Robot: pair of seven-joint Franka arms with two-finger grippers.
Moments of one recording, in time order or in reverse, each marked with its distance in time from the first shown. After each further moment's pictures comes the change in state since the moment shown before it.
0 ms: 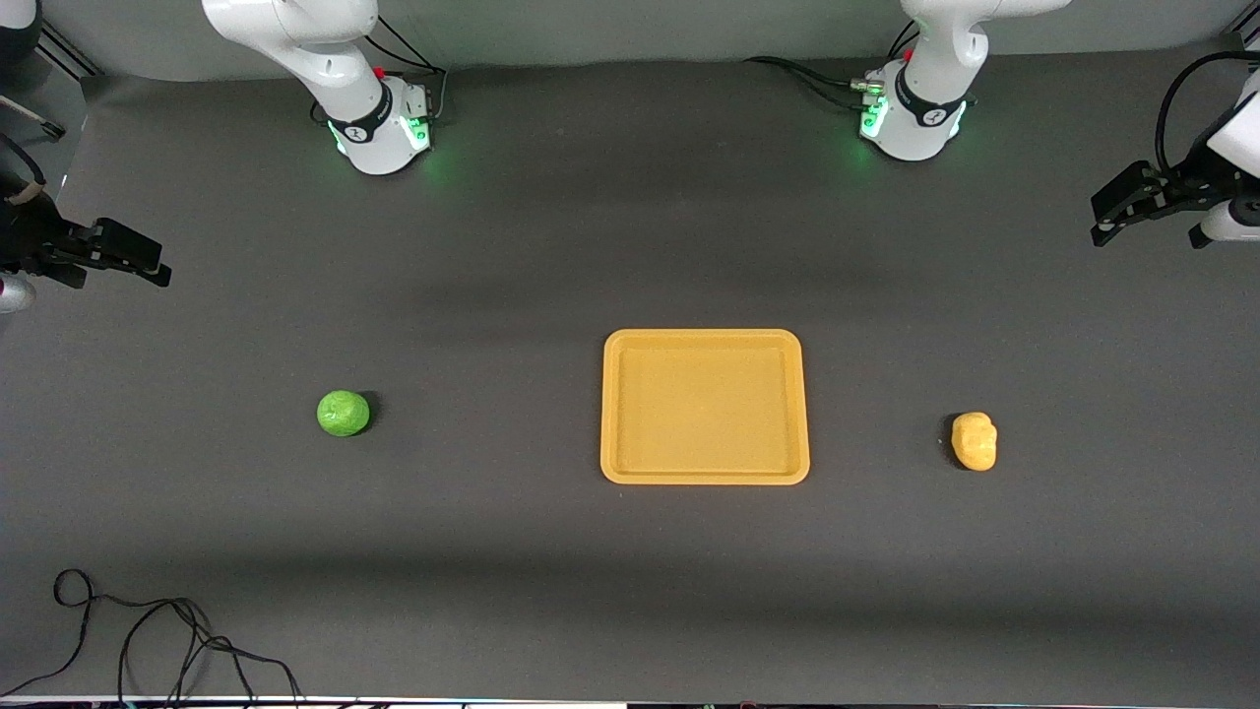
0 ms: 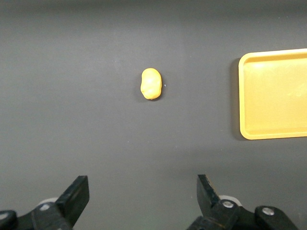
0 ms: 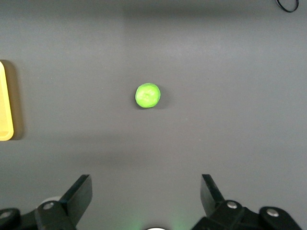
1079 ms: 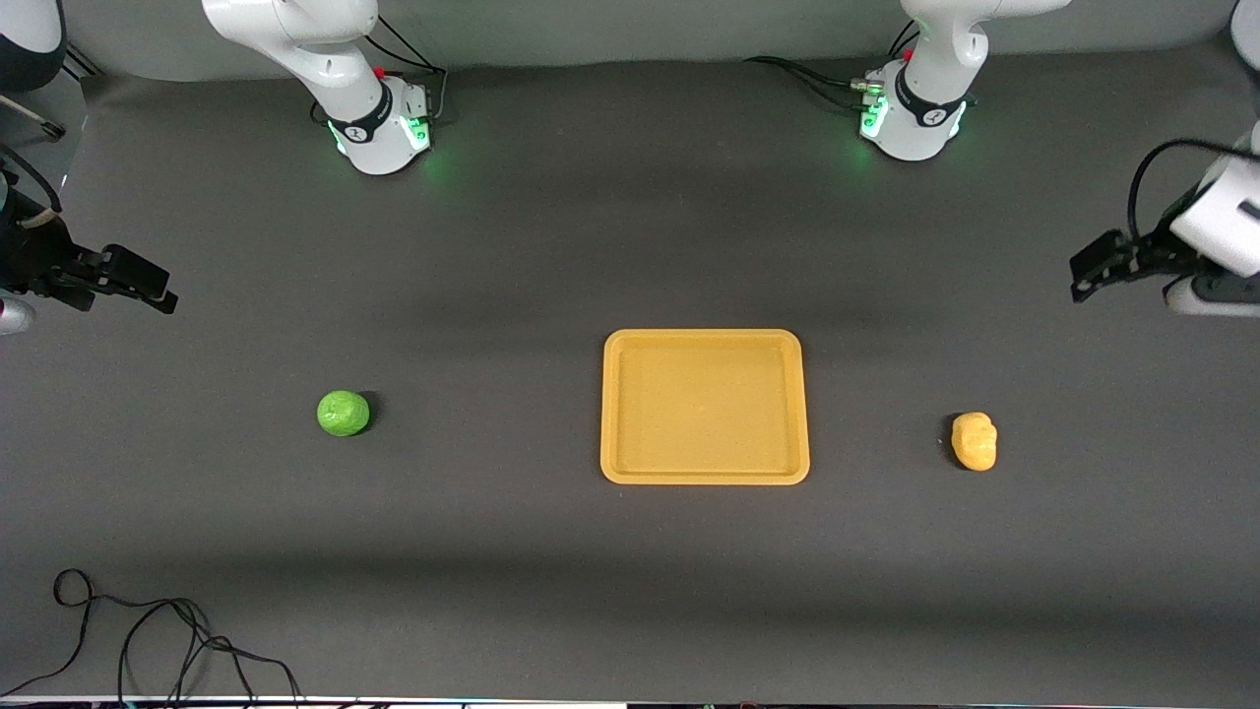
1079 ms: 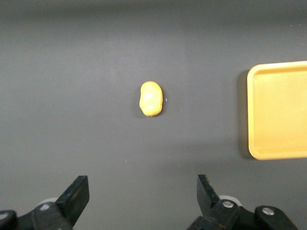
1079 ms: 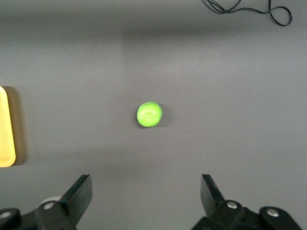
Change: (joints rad) left arm 0.001 0.156 0.002 -0.025 0.002 0.184 0.001; right arm 0.000 0.007 0.004 -0.045 0.000 0.119 0.051
